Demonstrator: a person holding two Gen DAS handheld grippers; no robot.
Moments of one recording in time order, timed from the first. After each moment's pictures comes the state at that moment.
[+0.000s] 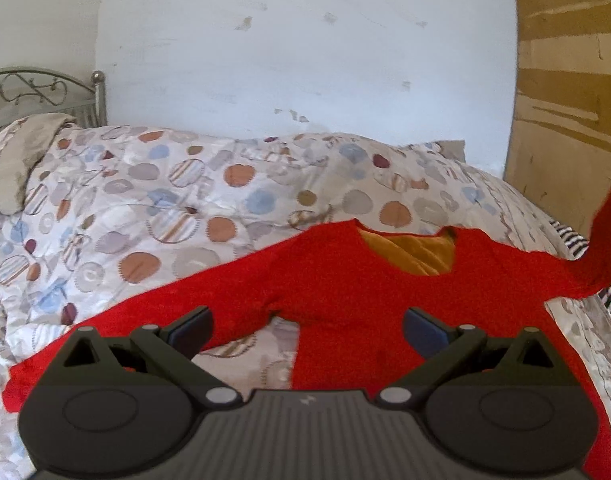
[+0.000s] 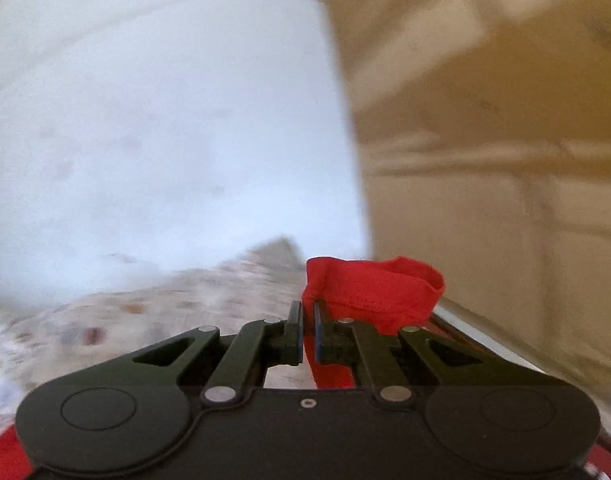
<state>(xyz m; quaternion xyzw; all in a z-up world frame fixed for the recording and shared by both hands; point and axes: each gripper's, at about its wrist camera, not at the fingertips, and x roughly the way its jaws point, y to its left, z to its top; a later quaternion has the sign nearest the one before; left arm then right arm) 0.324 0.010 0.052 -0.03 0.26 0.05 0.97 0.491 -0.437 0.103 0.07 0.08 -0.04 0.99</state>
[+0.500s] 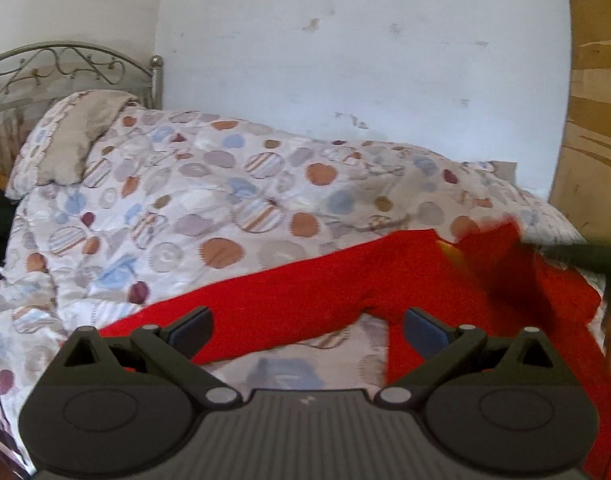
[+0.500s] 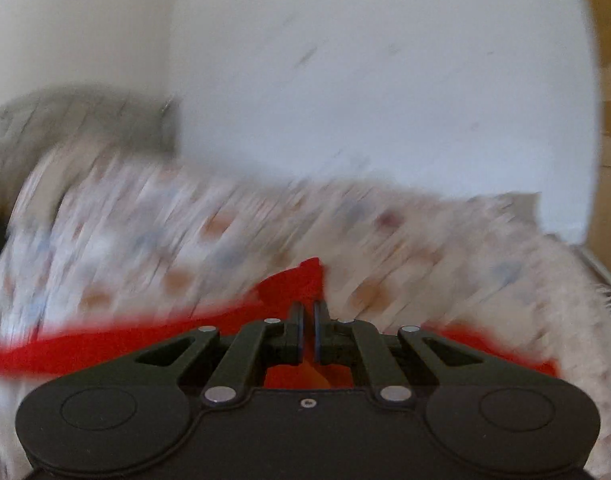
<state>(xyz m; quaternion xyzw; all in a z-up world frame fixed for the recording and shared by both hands) 0.294 0.087 0.052 -0.06 0.25 0.11 0.96 0.466 -0.156 0.001 -0.08 0.21 0.23 0.95</state>
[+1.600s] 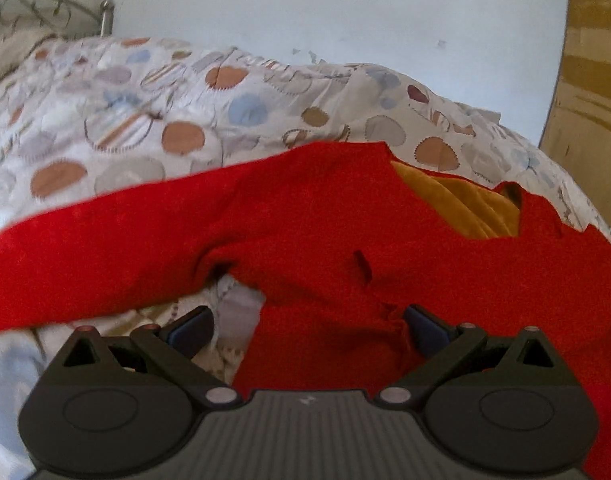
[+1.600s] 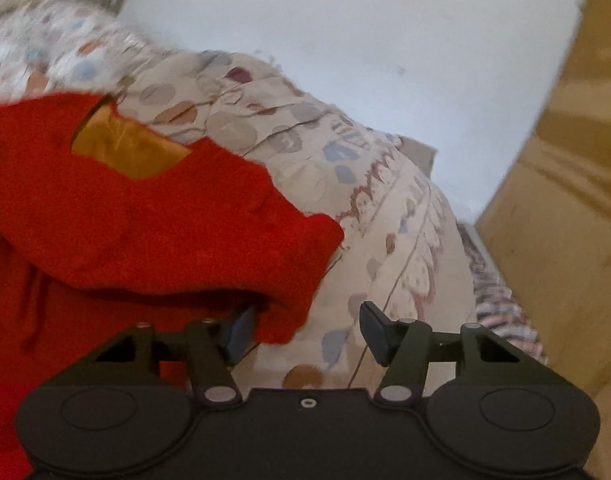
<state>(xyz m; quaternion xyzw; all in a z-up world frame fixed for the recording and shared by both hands) 0.442 0.014 -0.074 -0.10 0.31 0.05 0.95 0.499 -0.341 -0.068 -0.27 0.24 0.07 0.93</state>
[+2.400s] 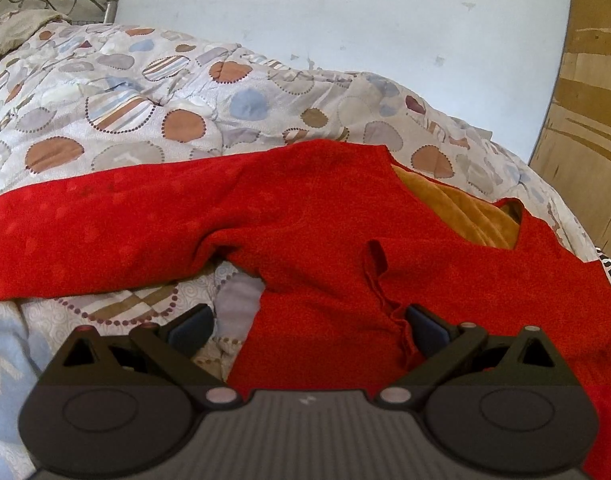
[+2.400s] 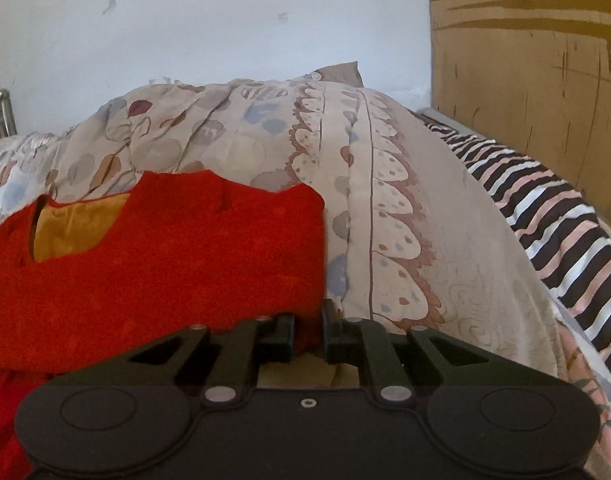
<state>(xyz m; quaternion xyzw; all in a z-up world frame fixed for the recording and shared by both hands) 0.436 0.023 -0.084 -0.13 0.29 0.04 0.95 0.492 -0.366 -0.075 0.03 0.31 -0.02 0.95</state>
